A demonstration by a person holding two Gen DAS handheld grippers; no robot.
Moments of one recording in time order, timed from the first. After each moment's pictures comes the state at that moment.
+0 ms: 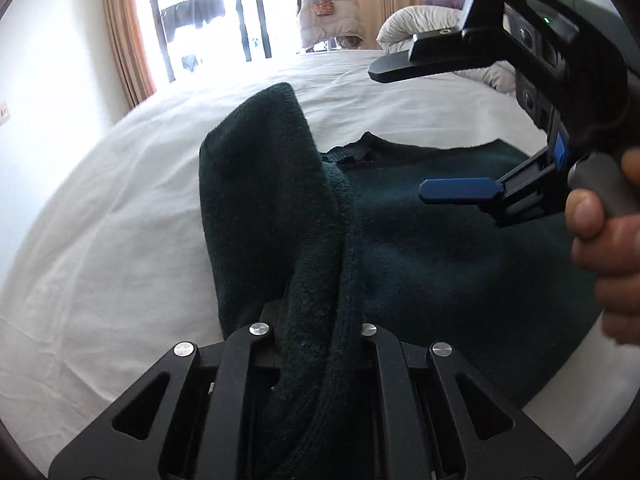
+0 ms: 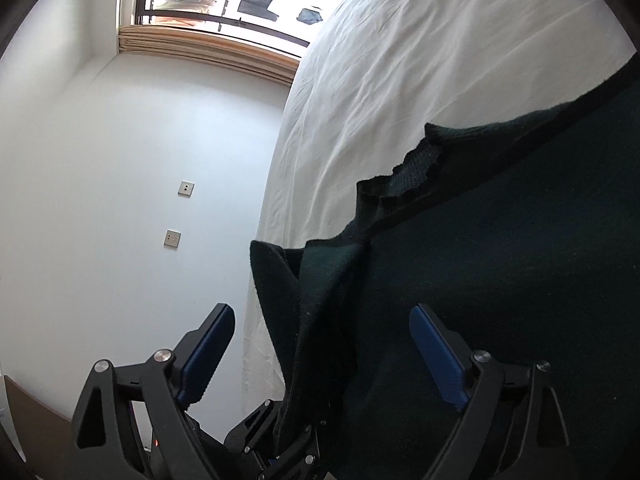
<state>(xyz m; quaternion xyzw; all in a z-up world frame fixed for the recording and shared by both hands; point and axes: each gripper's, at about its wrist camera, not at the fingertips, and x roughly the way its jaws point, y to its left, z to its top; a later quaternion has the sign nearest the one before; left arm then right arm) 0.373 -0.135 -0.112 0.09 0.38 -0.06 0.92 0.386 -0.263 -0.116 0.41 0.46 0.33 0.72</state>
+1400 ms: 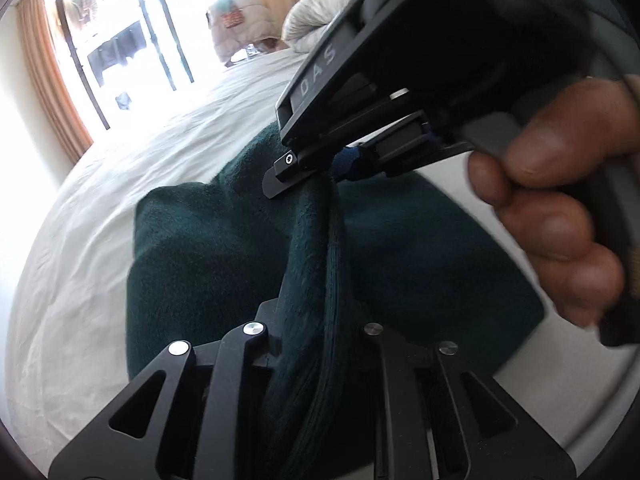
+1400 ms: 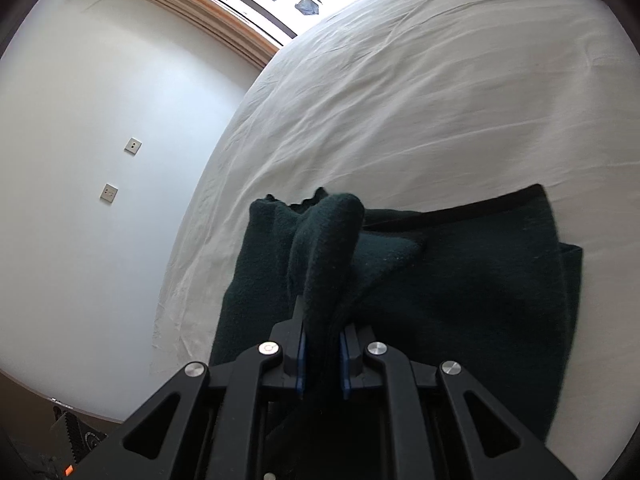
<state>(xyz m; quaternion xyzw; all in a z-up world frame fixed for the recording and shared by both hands) 0.363 -0.284 -0.094 0.17 0.38 -0.17 0.89 0.398 -0.347 -0.080 0.25 0.49 0.27 0.79</state>
